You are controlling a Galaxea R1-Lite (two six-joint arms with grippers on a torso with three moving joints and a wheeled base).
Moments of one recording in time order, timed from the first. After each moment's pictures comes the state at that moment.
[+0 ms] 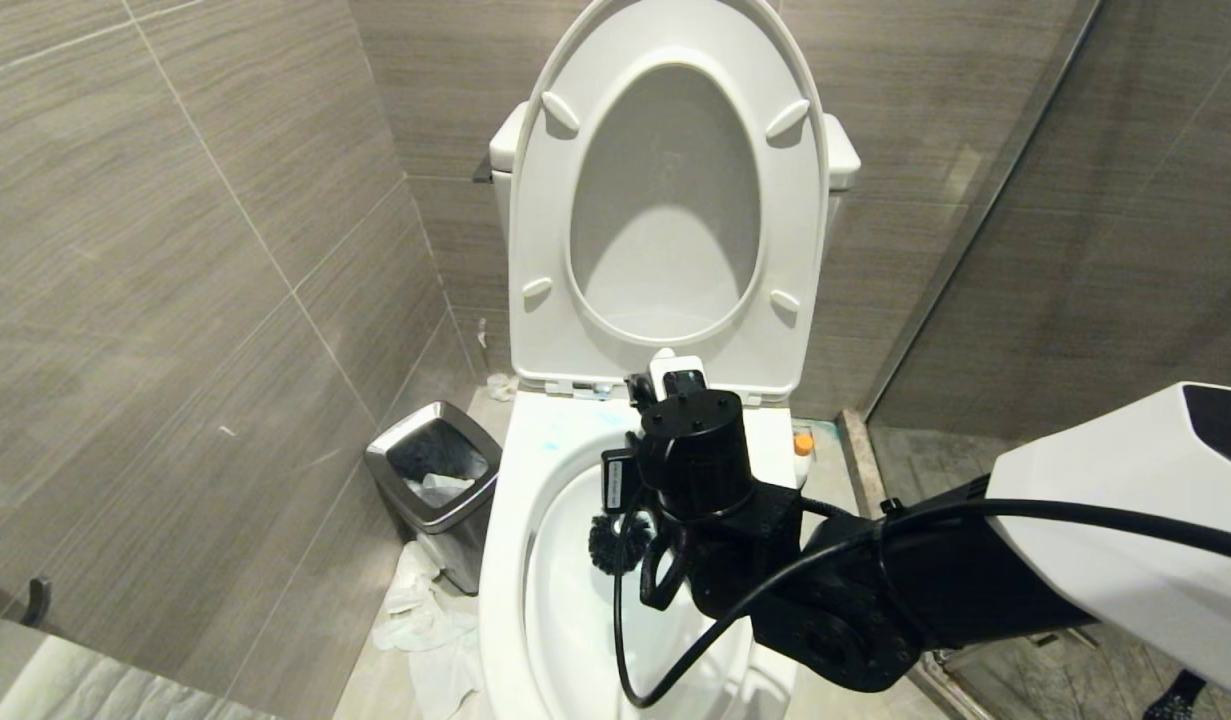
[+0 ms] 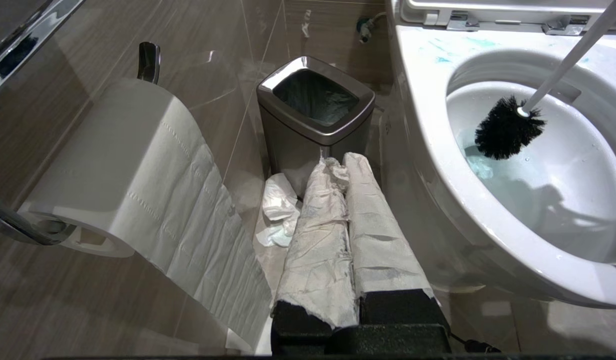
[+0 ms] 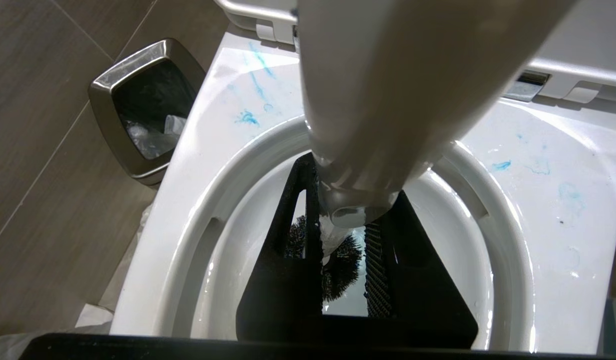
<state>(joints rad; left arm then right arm) 0.00 0.00 0.00 -0.01 0.00 -0.01 0.88 2.14 -1.20 -0.69 -0.61 0.24</state>
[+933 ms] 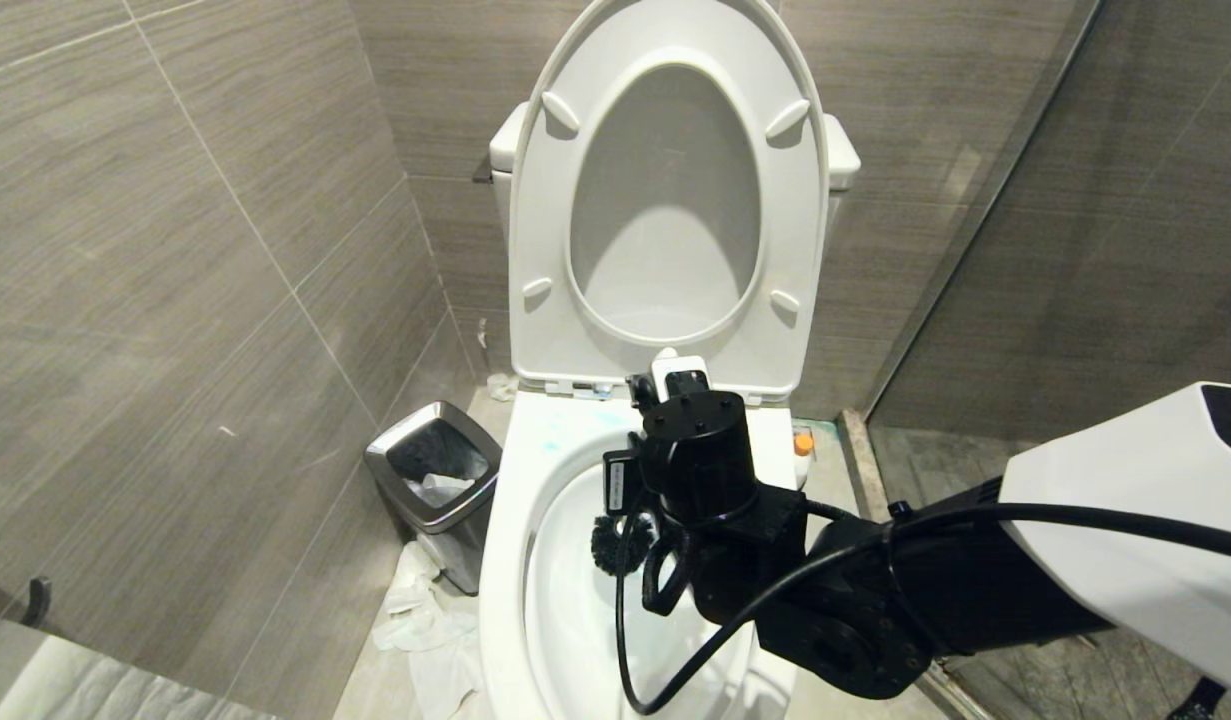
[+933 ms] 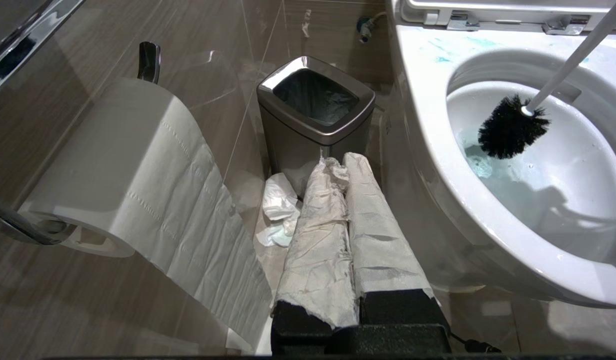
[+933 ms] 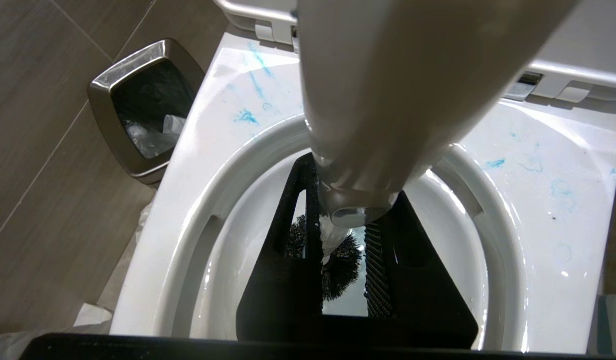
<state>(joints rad) 0.00 0.00 0.00 -0.01 0.00 0.00 0.88 2.13 -1.18 -0.69 -0.62 0.24</state>
